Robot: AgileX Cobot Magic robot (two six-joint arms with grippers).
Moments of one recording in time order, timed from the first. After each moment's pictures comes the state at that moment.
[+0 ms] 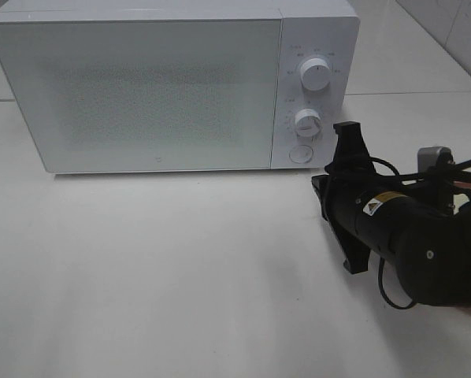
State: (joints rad) left arm 0.12 0.00 -0.52 -0.27 1.07 0.14; right arm 0.68 1.80 -0.48 0.66 -0.90 1.26
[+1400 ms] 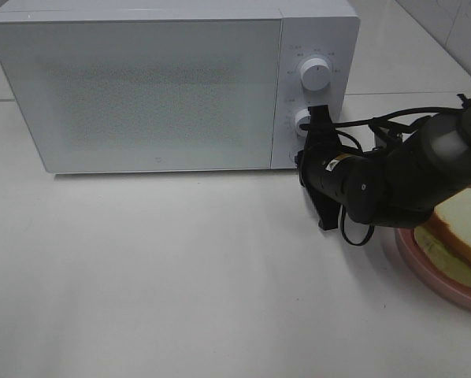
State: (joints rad) left arm 0.12 0.00 -0.52 -0.27 1.07 0.14; right arm 0.48 2.07 -0.81 0.49 -0.77 1.29
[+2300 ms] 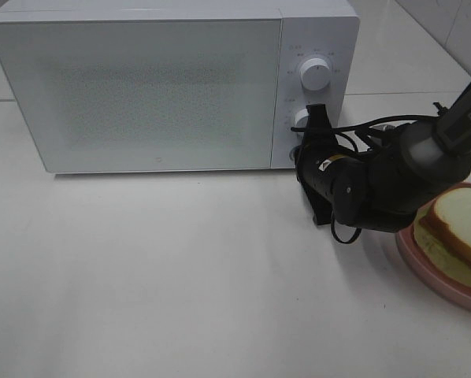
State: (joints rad) left arm 0.12 0.00 -0.52 -0.27 1.07 0.14; right arm 0.49 2.13 -0.87 0.55 -0.86 1.27
